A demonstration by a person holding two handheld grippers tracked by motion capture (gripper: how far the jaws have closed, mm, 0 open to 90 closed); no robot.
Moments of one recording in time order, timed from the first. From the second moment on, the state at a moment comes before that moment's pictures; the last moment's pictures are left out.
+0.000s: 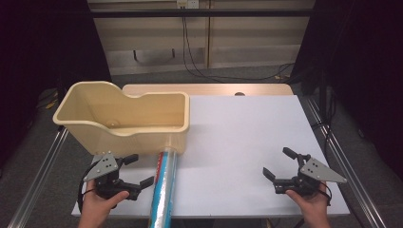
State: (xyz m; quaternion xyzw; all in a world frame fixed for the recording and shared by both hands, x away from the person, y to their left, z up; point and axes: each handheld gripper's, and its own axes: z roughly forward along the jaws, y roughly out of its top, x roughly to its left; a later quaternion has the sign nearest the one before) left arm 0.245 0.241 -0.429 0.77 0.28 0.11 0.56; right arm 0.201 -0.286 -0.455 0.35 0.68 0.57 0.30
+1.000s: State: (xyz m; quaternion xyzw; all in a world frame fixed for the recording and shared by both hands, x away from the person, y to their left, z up) left arm 0.246 0.200 -0.417 0.84 0.34 0.01 0.43; right arm 0.202 -0.284 -0.456 0.35 0.69 0.56 0.30
